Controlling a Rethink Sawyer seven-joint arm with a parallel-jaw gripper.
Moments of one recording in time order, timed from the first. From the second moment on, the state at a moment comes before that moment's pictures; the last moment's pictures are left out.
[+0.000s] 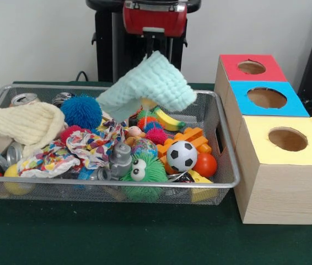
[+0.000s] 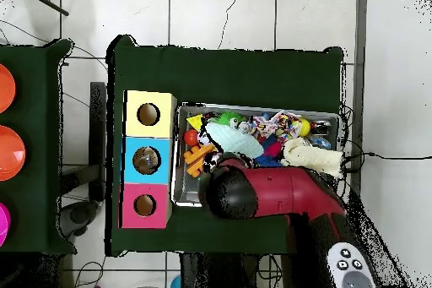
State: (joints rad) arm -0.51 -0.95 0.33 1.93 -0.37 0.47 1.94
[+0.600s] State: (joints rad) arm -0.35 -0.95 0.25 1.93 -0.30 0.48 1.94
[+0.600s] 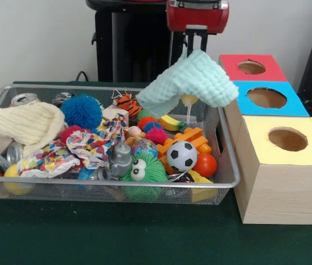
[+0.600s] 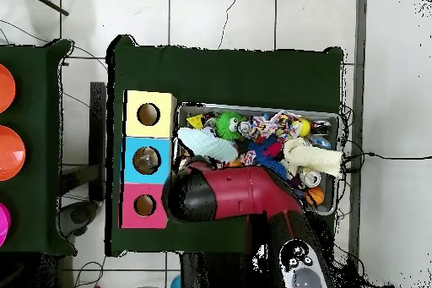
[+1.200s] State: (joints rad) arm -0.34 -0.94 0.21 1.93 -0.27 0.48 1.94
